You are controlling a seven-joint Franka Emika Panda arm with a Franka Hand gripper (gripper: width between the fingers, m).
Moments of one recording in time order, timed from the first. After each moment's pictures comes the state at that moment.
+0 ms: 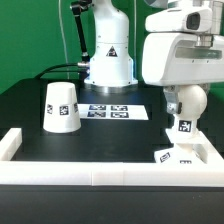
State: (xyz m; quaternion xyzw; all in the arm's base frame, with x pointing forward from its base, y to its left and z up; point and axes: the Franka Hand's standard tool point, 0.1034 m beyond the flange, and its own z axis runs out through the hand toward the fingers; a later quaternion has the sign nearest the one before) arm 0.613 0.100 0.106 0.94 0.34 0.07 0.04
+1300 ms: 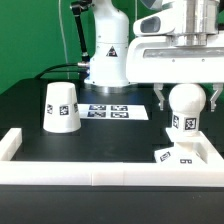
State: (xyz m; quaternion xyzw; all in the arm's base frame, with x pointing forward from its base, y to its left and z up) arm 0.607 0.102 0.106 0.98 -0.16 0.08 -0.03
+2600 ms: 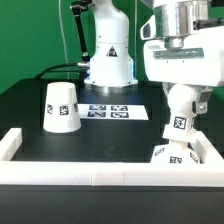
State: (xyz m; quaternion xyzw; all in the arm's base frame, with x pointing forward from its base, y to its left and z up) arm 0.604 0.102 0.105 0.83 -0.55 0.03 -0.09
